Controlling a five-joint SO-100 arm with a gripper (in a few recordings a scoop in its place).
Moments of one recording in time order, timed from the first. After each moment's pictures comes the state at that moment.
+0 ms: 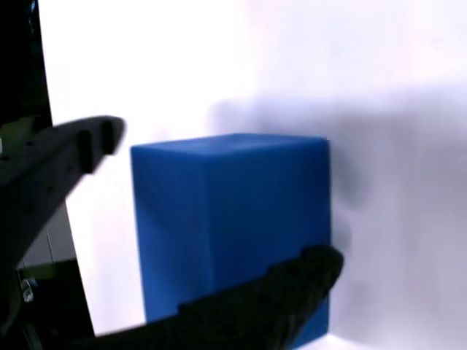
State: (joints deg) arm -58.4 72.6 91.8 62.8 -89.2
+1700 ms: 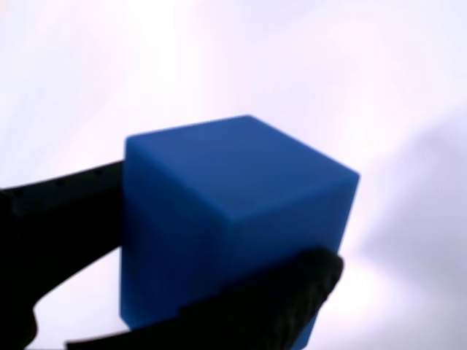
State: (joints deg) arm -16.3 85.1 93.5 54.0 -107.2
